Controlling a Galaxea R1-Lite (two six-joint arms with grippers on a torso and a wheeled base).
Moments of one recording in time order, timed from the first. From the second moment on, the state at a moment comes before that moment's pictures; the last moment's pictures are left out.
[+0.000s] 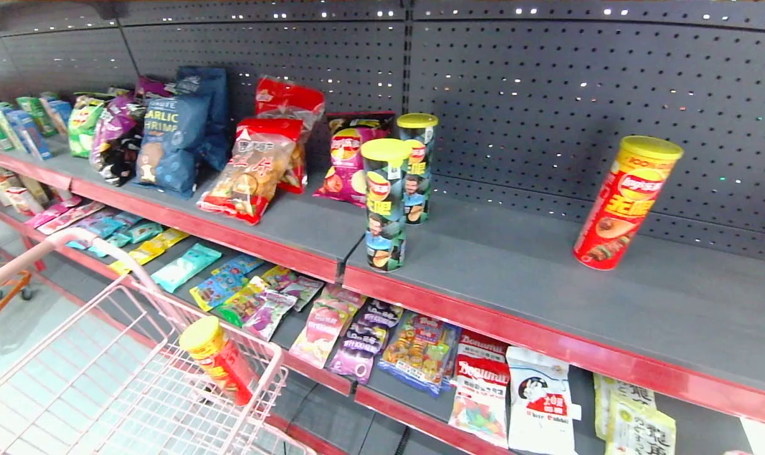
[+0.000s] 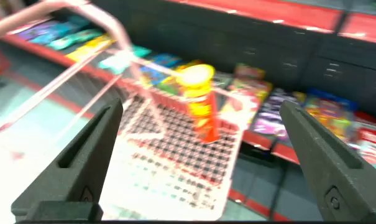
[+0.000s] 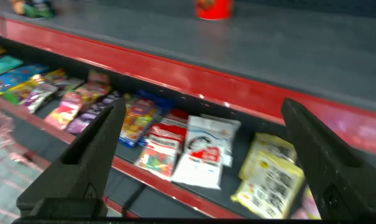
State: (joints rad) left arm 0.08 0.09 0.00 0.00 0.03 0.00; right arm 0.00 0.00 0.00 0.00 0.03 -0.01
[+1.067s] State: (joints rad) left arm 0.08 0.09 0.00 0.00 0.03 0.00; right arm 0.00 0.00 0.00 0.00 0.03 -0.01
